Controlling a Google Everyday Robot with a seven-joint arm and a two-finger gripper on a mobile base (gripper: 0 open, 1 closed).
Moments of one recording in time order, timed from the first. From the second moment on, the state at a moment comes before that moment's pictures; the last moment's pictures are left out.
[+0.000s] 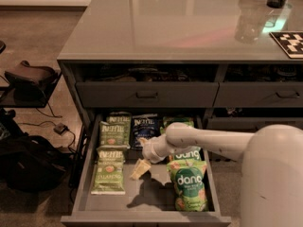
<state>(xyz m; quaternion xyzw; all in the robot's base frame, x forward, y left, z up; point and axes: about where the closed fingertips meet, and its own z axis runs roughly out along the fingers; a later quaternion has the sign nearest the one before) 0.576 0.069 0.446 -0.60 0.70 0.28 0.28</state>
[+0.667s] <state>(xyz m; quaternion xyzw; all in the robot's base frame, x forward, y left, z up) 0.576 0.110 0.420 -0.61 0.68 0.31 0.28</state>
